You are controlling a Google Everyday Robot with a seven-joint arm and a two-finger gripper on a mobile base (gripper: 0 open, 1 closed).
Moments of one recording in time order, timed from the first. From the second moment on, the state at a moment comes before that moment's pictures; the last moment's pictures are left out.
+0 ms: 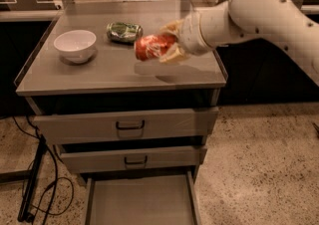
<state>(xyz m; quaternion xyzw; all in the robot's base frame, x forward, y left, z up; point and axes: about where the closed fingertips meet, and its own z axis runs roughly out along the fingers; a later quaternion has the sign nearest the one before) 0.647 -0.023 0.910 -0.71 0.54 0.00 0.46</state>
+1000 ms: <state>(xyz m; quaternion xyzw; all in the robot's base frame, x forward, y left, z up) 0.670 -0.006 0.932 -0.71 0.52 -0.01 0.48</state>
